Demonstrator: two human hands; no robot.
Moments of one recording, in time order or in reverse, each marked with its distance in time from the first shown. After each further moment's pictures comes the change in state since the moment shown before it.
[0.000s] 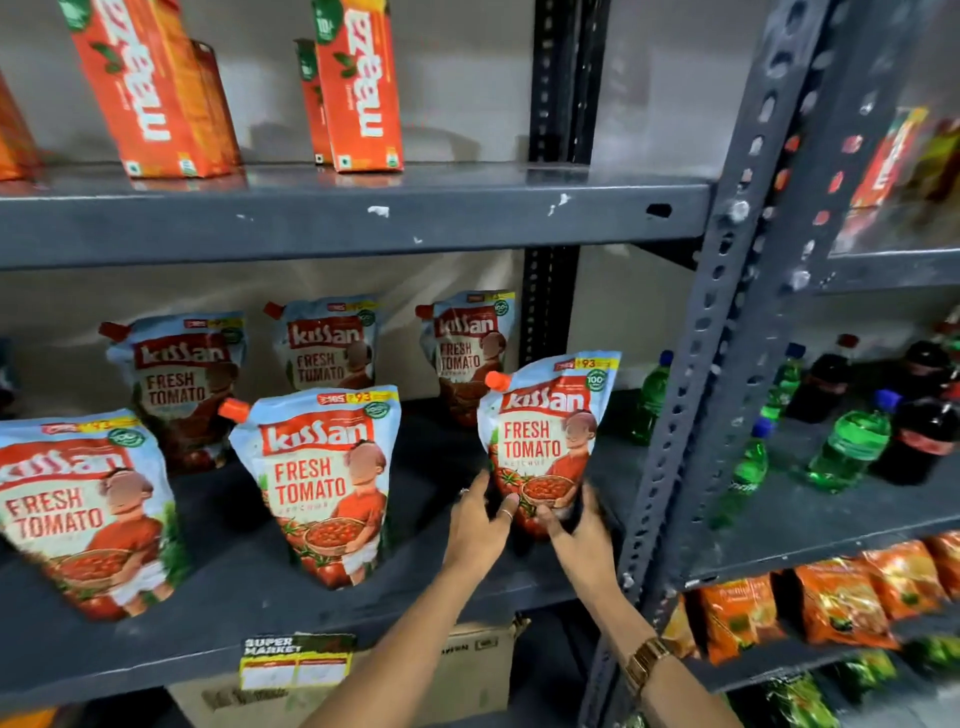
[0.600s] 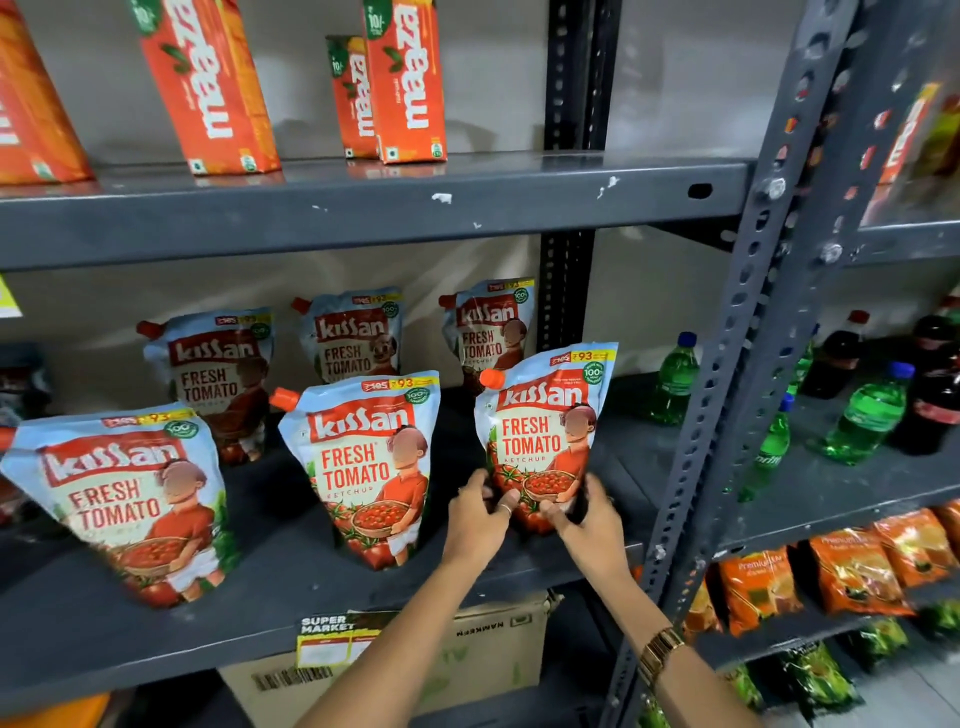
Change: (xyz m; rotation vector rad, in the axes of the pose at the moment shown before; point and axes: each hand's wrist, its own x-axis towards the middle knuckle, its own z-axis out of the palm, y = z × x) left_hand -0.009 -0.019 -0.039 0.045 0.010 -0.059; right_hand -0.026 -0.017 0.021 -0.019 0.026 -0.093
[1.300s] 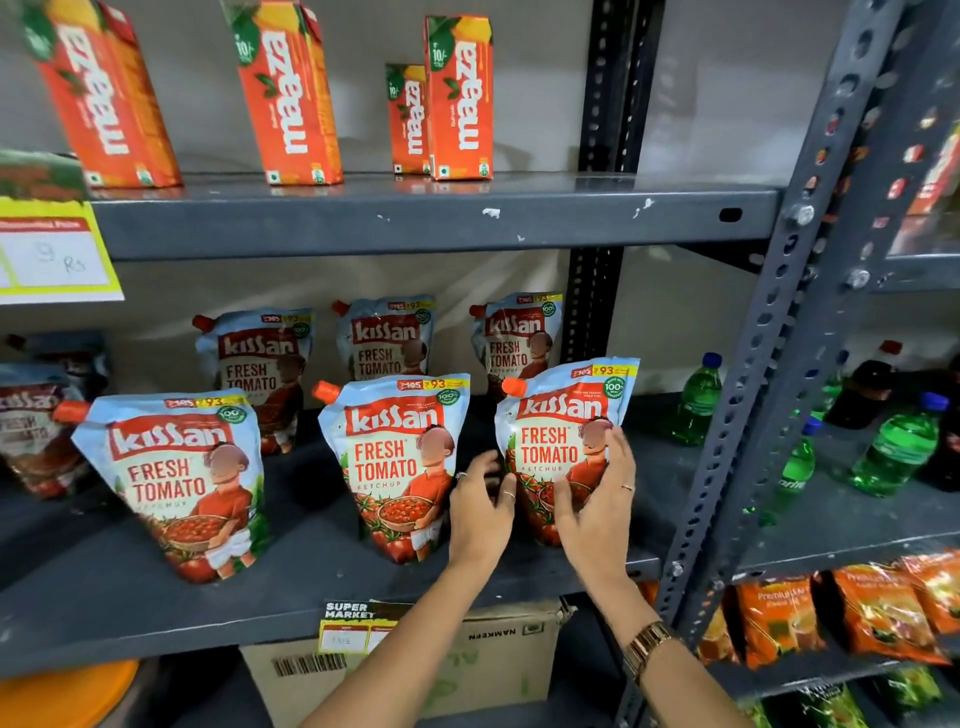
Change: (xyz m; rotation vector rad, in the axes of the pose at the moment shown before) left_hand -0.018 0.019 -0.022 -0.052 0.250 0.190; right_hand -0.005 -0.045 0.008 -0.043 0.304 -0.391
